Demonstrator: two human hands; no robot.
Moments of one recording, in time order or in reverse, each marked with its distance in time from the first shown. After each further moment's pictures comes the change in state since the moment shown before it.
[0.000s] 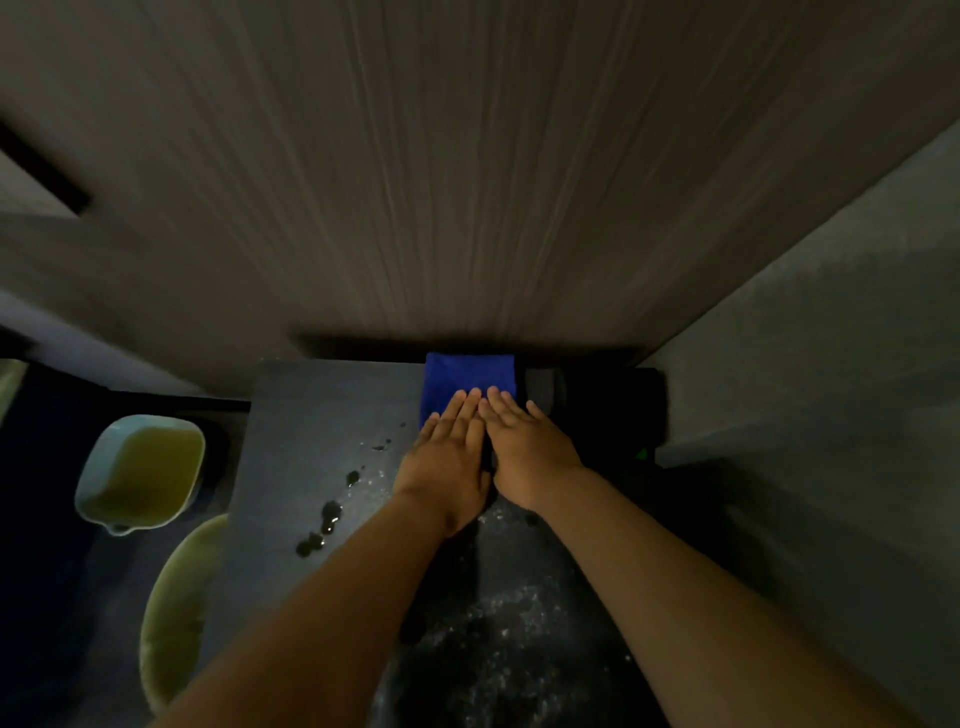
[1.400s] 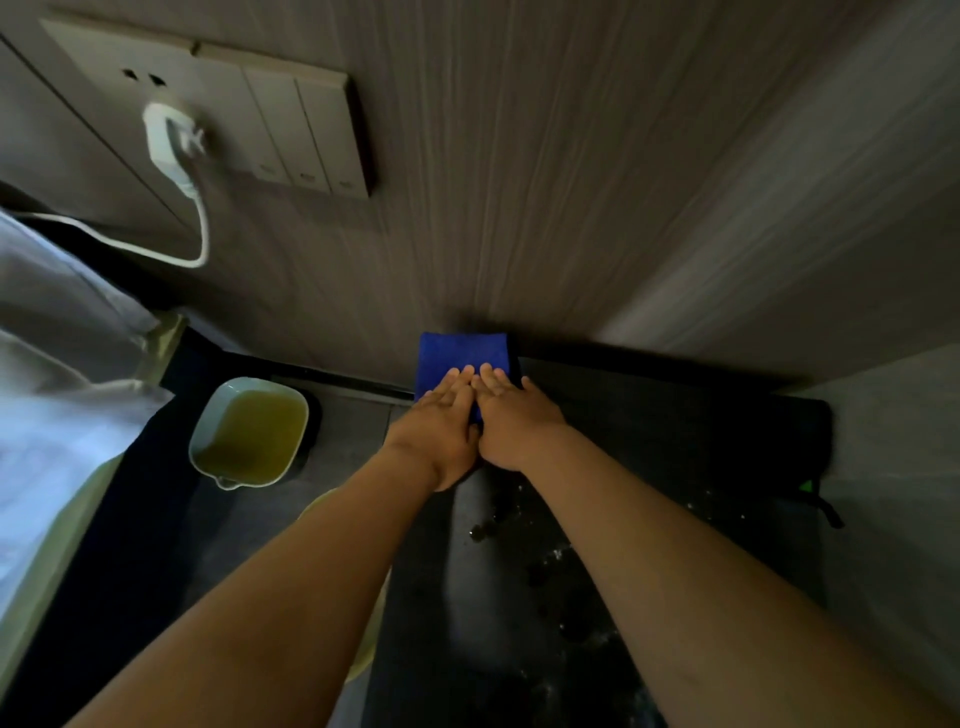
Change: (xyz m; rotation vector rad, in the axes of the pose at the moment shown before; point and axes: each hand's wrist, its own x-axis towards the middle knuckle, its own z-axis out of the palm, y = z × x) left_hand -0.061 -0.176 -0.035 -0.298 0.023 -0.134; right_hand 0.079 -0.182 -0.023 -0.074 -0.141 -0.026
